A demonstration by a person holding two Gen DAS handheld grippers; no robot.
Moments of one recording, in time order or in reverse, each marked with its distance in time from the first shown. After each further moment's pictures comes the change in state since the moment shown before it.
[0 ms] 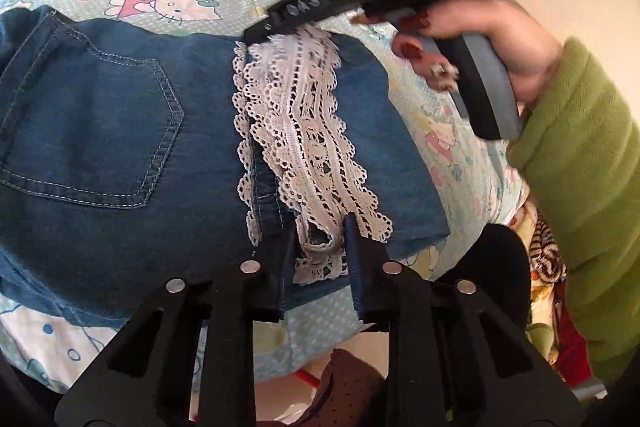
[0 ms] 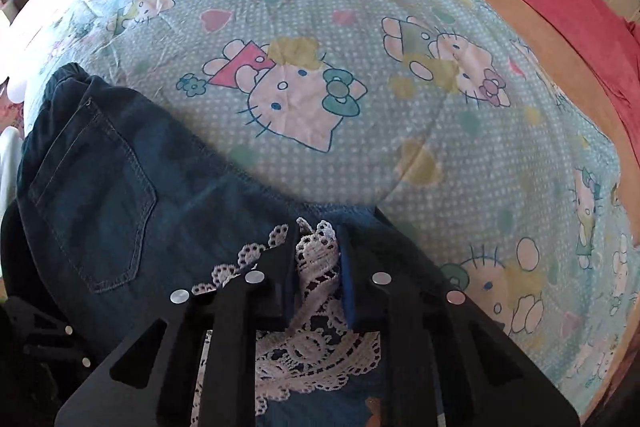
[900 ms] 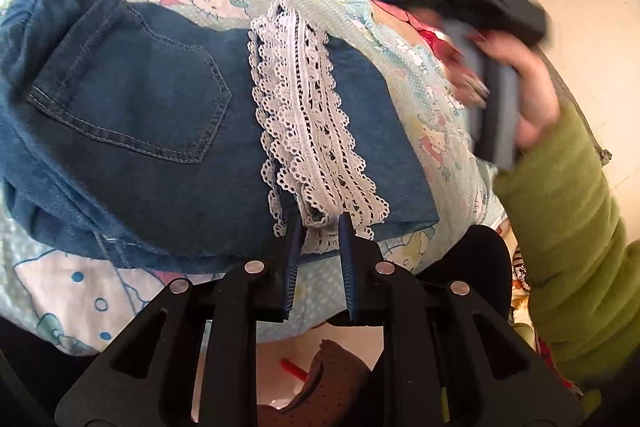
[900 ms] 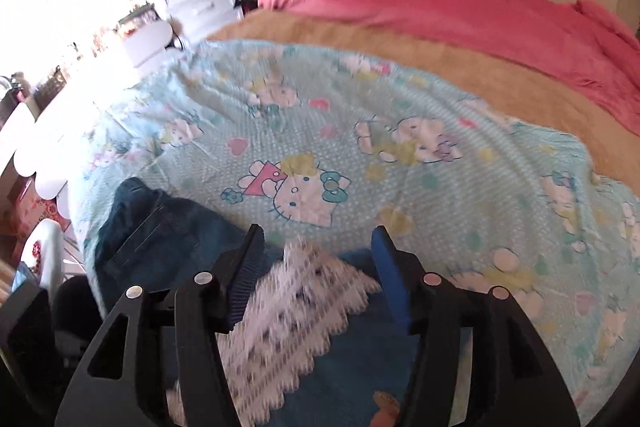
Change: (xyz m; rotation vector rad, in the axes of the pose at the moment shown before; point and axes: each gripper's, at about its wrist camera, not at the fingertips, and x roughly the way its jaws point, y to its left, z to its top) left arm -0.036 0.018 -0.015 -0.063 -0.030 -0.025; right arm -0.094 -0.013 -0.044 0.166 -0.410 0.064
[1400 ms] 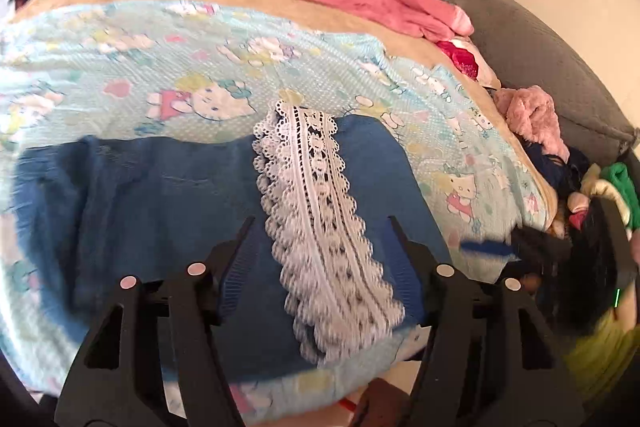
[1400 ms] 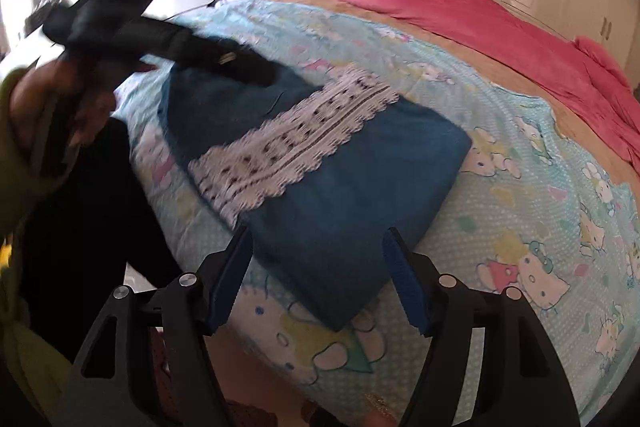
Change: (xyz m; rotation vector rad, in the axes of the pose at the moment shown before) left arm 0.009 -0.021 0.077 0.123 -0.058 0.161; right arm -0.065 0.060 -0.167 -0.223 0.007 -0.033
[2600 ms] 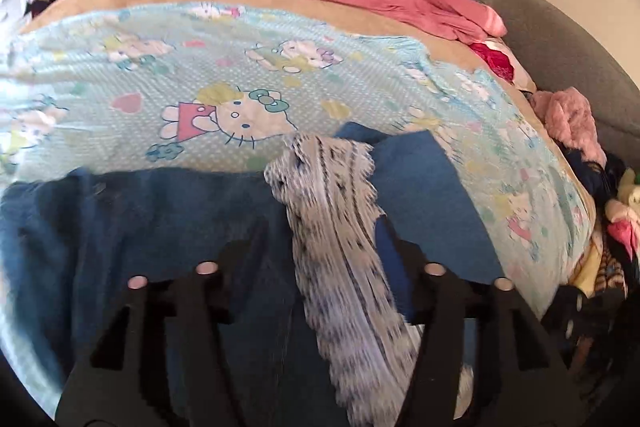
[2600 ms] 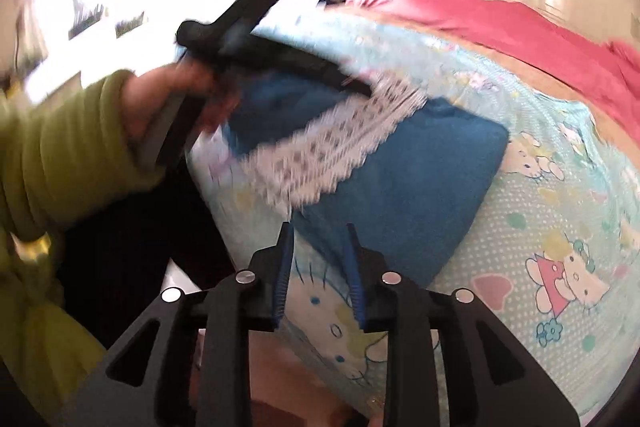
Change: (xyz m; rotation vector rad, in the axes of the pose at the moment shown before) left arm 0.023 0.011 0.005 0.042 -0.049 0.133; right arm -0.020 -0.003 -0.016 0.038 -0.090 0.197
